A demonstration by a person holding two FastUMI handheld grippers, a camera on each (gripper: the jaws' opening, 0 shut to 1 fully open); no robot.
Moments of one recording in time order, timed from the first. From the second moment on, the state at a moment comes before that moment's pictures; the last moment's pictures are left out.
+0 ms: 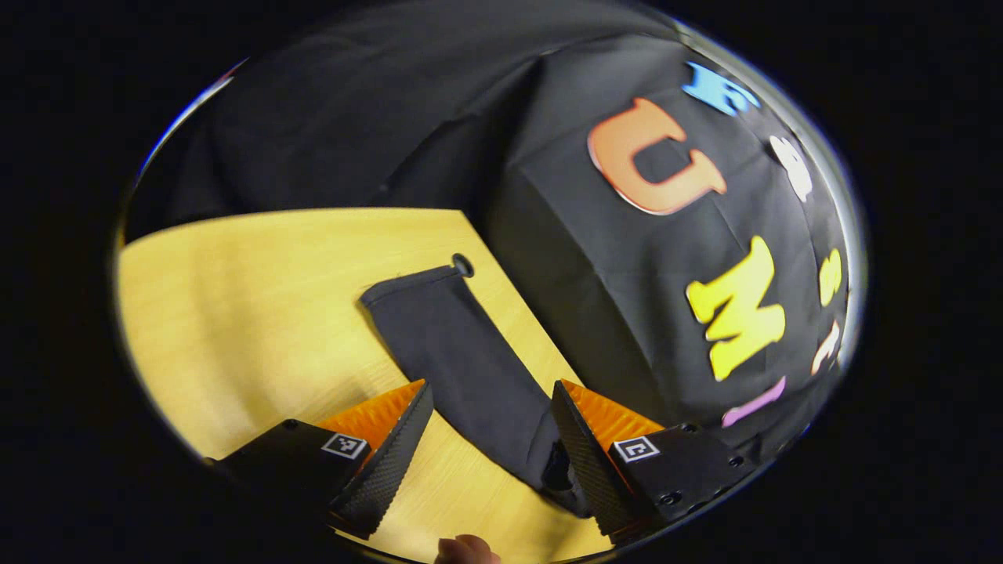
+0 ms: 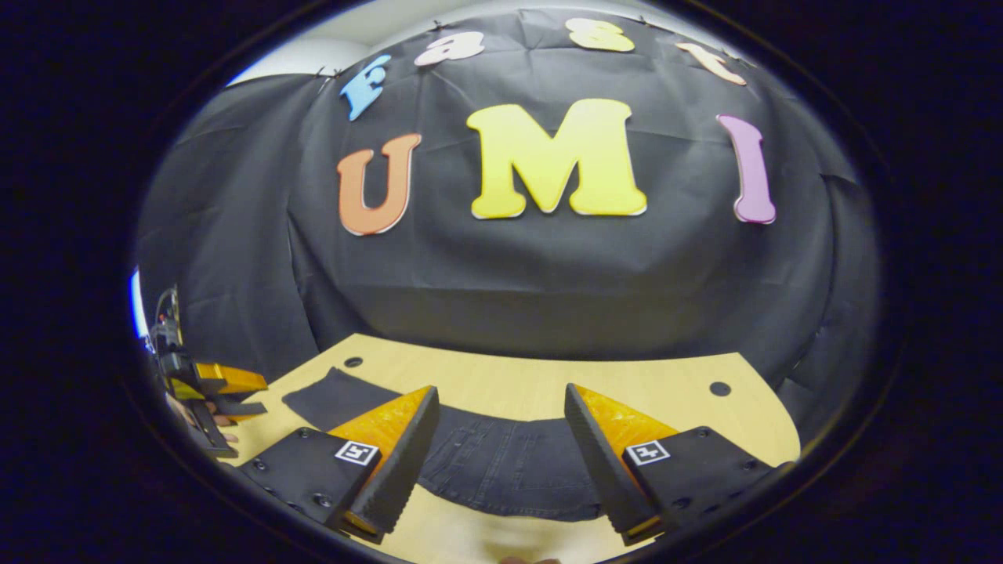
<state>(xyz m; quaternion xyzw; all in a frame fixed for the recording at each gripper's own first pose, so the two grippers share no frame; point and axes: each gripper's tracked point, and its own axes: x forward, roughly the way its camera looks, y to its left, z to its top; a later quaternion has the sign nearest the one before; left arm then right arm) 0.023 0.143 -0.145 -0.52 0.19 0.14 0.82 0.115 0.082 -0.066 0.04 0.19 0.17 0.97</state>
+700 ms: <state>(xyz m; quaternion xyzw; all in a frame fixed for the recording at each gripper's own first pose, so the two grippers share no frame) 0.057 0.184 -0.211 -0.63 0.20 0.23 0.71 0.110 -0.032 -0.016 0.03 0.17 0.09 0.98</state>
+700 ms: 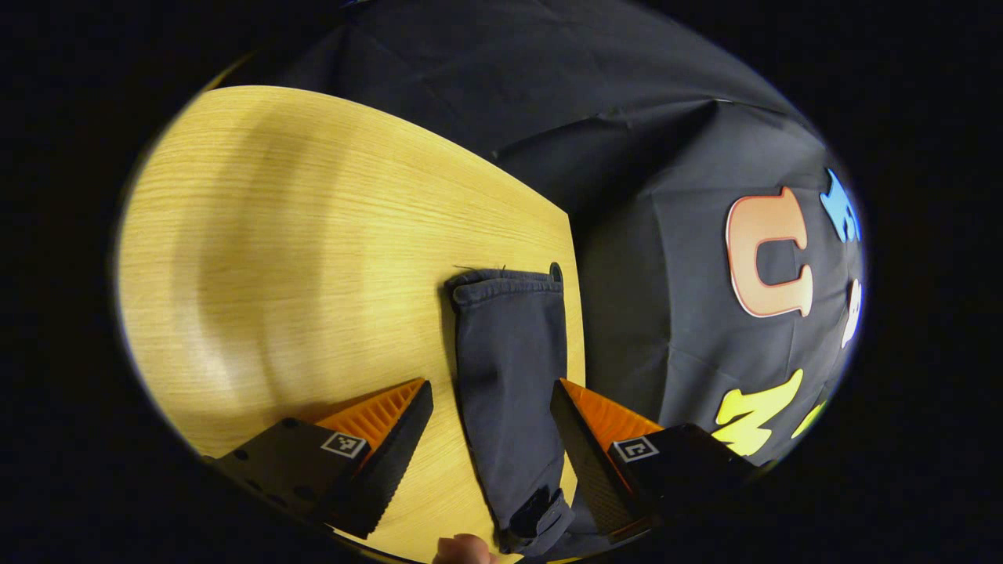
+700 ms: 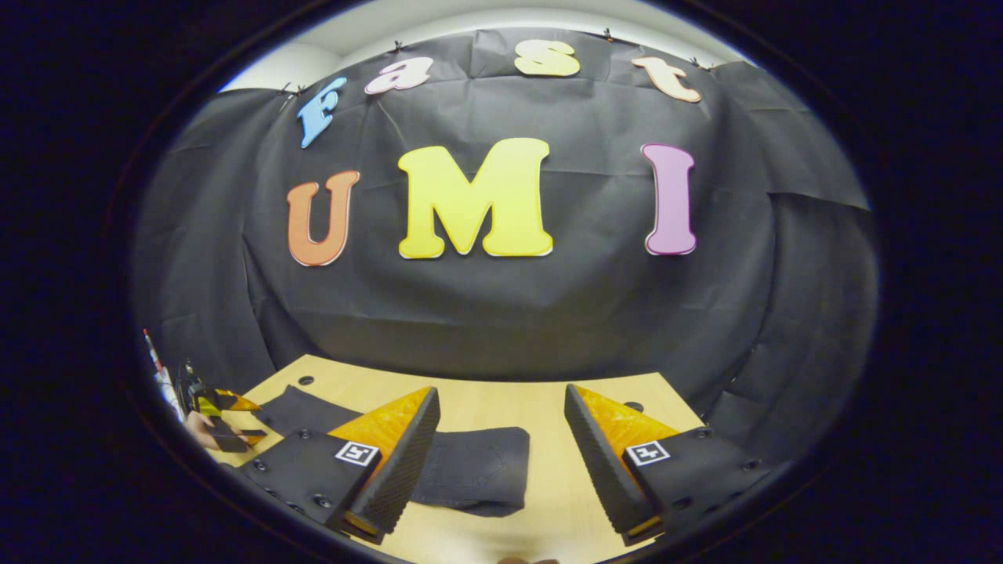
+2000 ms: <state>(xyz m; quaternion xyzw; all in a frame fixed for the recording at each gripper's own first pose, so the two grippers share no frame) 0.125 0.172 -0.173 -0.42 0.26 0.19 0.85 0.107 -0.104 -0.022 0.03 0.19 0.05 0.98</state>
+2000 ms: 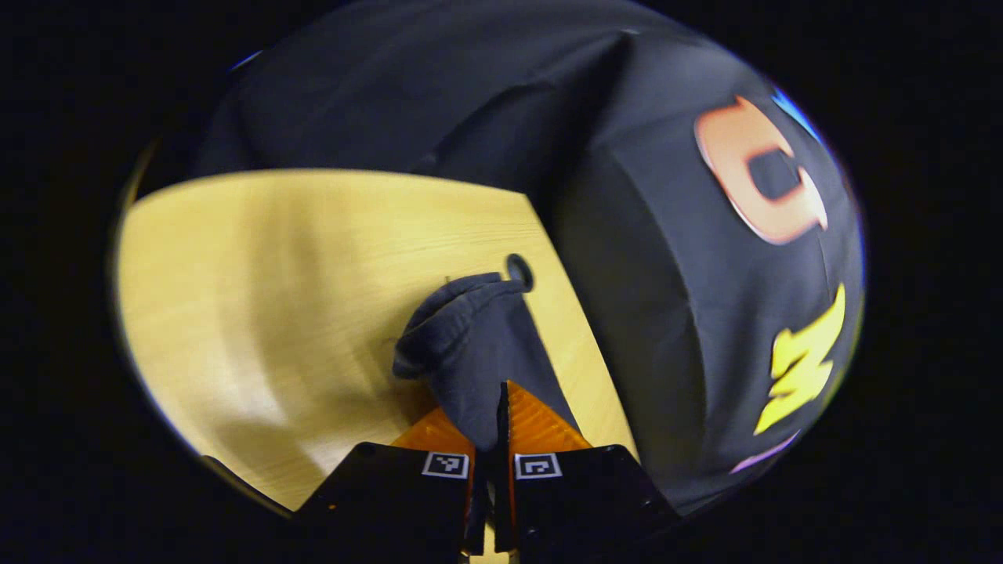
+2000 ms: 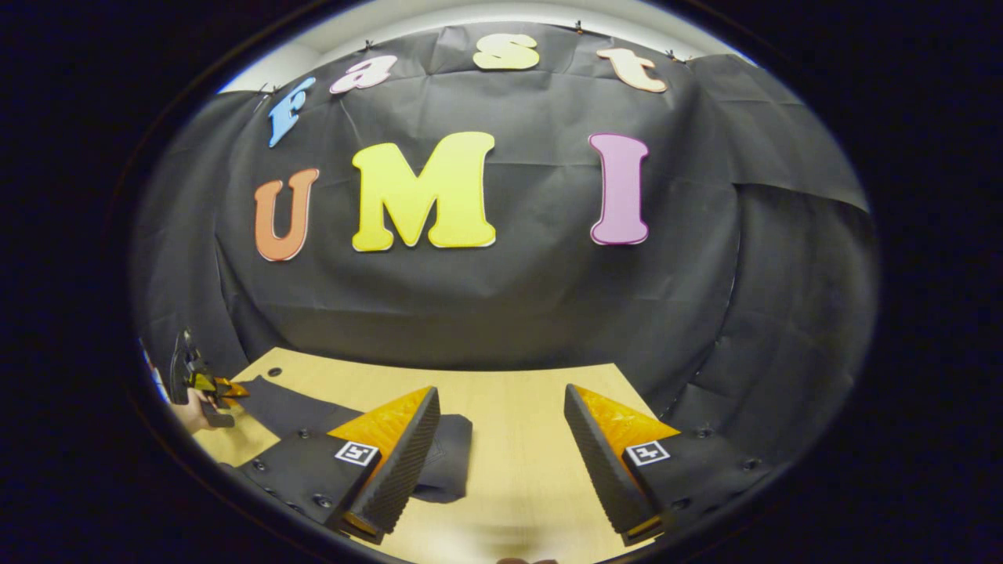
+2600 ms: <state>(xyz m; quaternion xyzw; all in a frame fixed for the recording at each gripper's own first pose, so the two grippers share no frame) 0.168 -0.005 -0.028 -0.17 0.19 0.00 0.97 0.088 -0.121 -0.030 0.02 0.19 0.06 0.98</state>
